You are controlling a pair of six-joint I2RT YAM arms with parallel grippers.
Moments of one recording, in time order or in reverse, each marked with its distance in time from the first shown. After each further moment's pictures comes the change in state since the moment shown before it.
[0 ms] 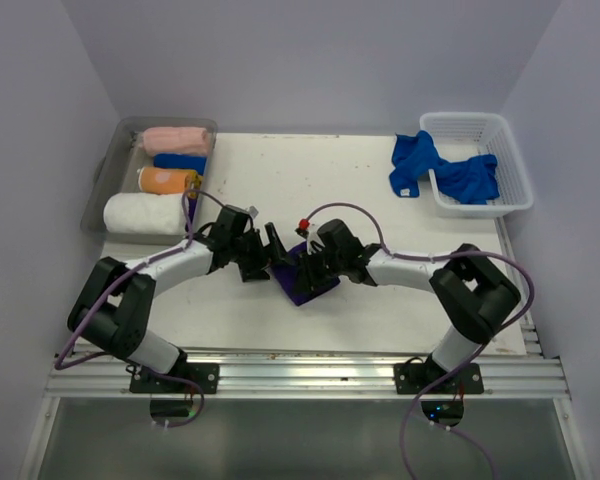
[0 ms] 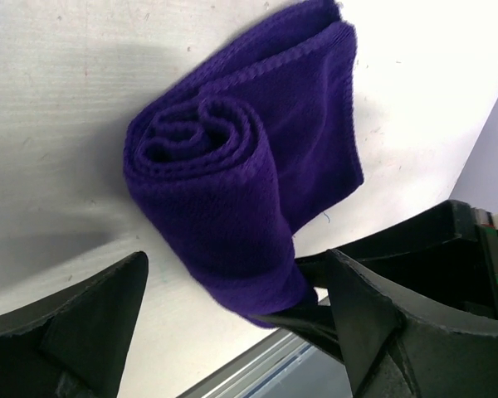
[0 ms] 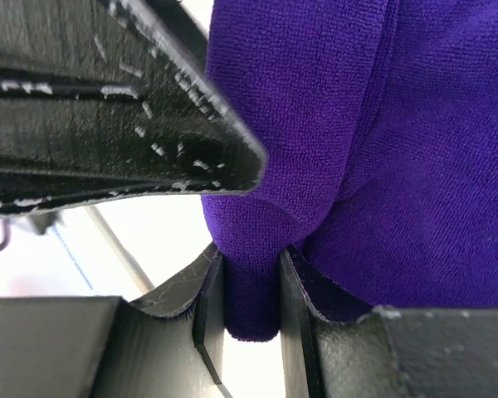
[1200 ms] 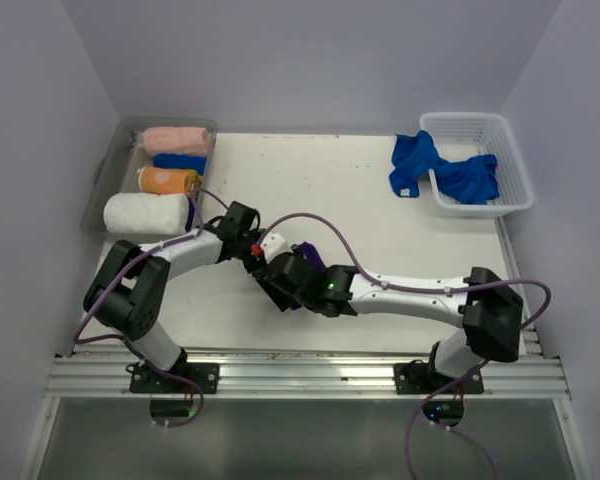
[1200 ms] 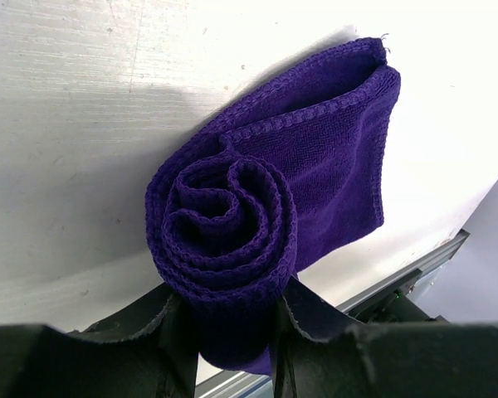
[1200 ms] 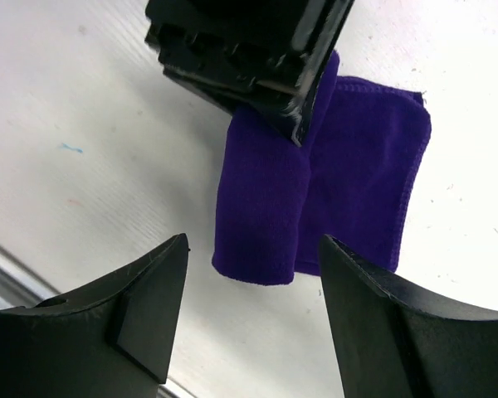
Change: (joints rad) left arm -0.005 0.129 0.097 -0.093 -0.027 -0.026; right arm 0.421 -0.105 0.262 -0.359 0.829 -0.176
